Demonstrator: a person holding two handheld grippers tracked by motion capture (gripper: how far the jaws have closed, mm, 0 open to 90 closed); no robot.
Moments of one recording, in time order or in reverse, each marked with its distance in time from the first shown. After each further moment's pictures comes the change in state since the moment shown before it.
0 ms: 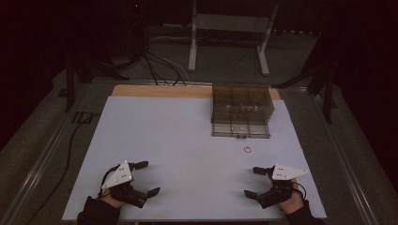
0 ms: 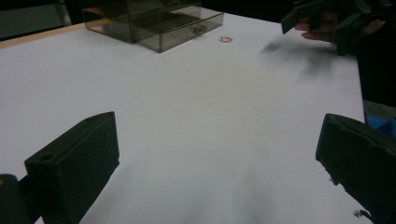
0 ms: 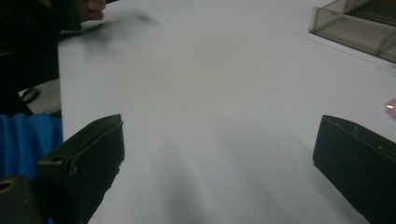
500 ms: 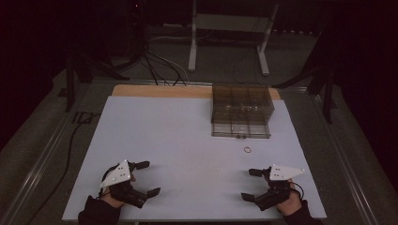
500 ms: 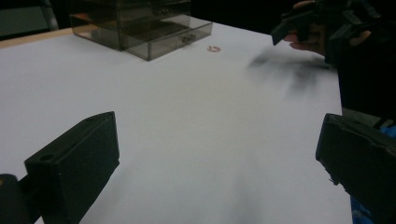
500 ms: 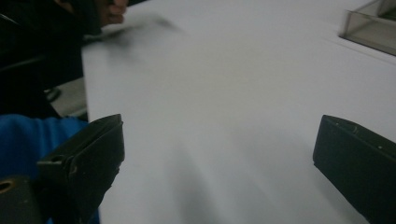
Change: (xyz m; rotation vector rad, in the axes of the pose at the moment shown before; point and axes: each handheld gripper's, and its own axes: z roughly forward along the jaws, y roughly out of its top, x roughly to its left) left arm 0.001 0.004 -0.001 -0.033 -0.032 -0.030; right arm 0.010 0.009 0.004 0.004 0.065 0.013
